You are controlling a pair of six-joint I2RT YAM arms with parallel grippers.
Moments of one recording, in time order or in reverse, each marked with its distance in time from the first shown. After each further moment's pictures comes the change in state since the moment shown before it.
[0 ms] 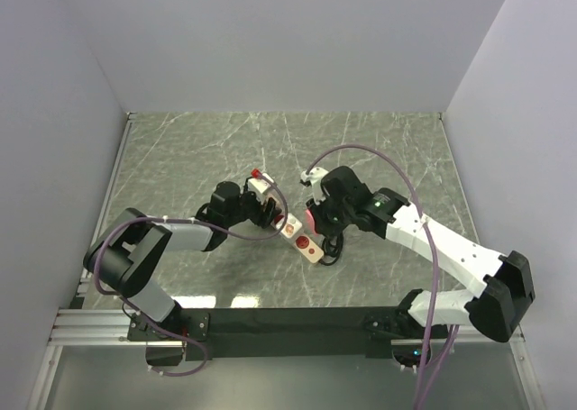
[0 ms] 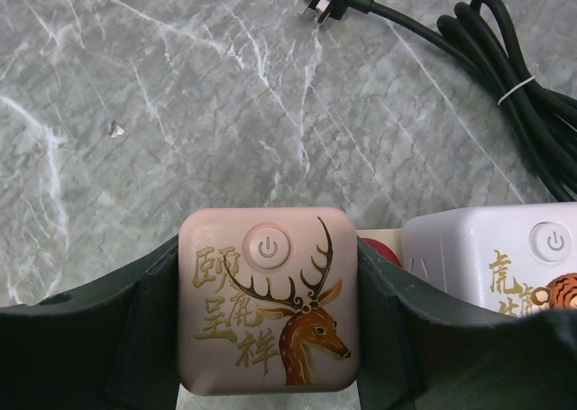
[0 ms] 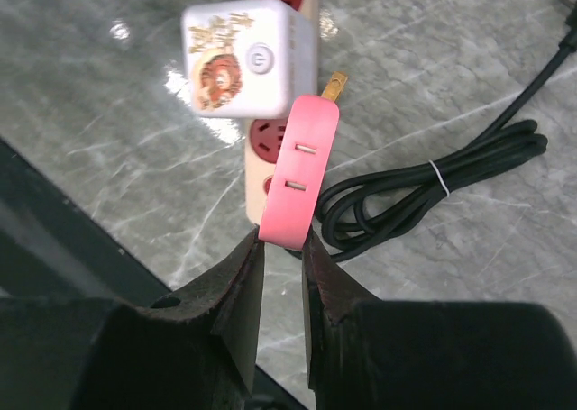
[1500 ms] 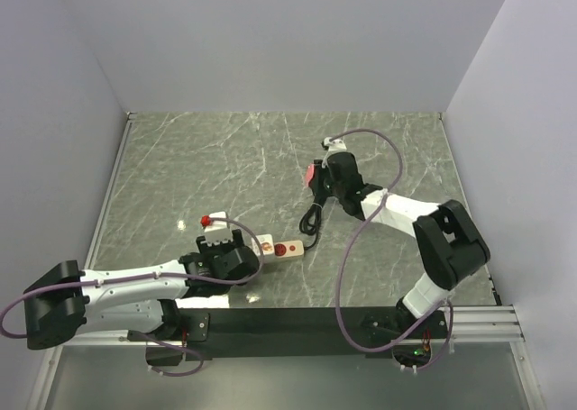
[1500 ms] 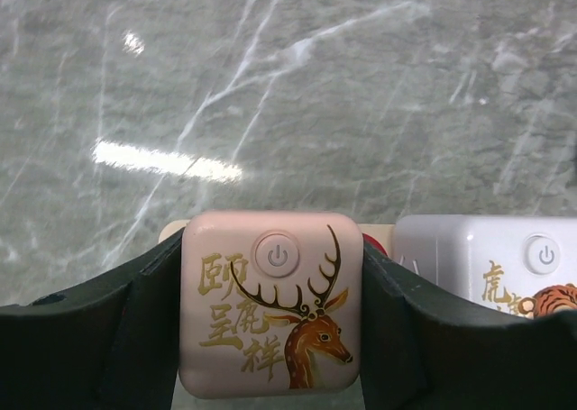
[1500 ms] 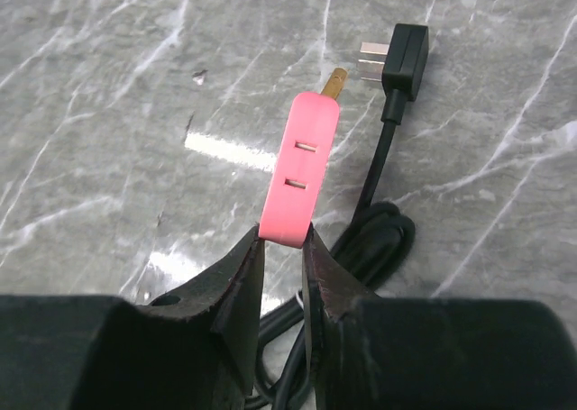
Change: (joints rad) left arm -0.577 -0.527 -0.103 -1.143 -1.190 -1.247; right arm -0.245 0.398 -0.118 0.863 0.120 0.266
